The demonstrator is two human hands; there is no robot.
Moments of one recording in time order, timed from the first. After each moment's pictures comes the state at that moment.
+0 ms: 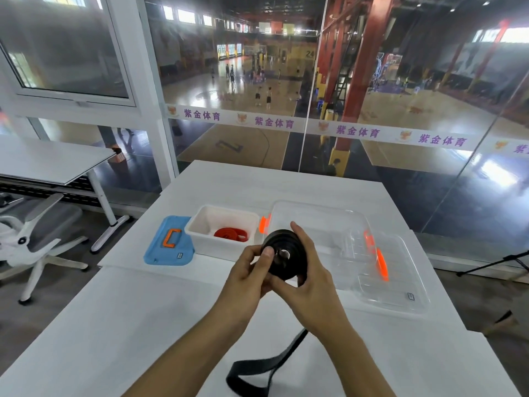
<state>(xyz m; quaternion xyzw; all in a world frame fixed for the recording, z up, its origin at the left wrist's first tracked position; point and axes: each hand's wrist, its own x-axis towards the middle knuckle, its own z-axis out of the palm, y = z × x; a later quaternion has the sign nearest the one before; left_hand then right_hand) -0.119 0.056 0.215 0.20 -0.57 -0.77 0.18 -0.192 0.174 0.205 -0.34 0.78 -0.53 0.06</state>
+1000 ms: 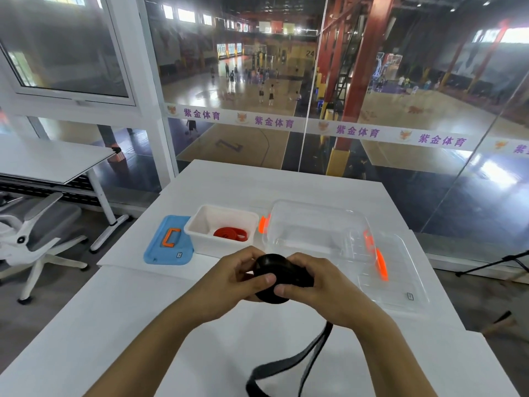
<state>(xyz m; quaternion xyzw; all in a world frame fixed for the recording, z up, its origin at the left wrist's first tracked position) -0.103 0.009 0.224 0.08 -0.74 -0.66 0.04 -0.225 0.196 0.228 -0.40 0.79 -0.40 0.24</state>
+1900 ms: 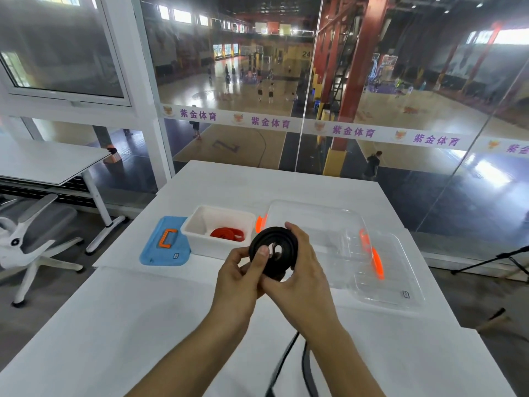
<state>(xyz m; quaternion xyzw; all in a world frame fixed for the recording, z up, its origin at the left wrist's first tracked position) -0.119 0.063 0.220 0.25 -0.51 -0.79 0.23 -0.182 0.162 0.214 -0.30 0.82 -0.49 0.01</state>
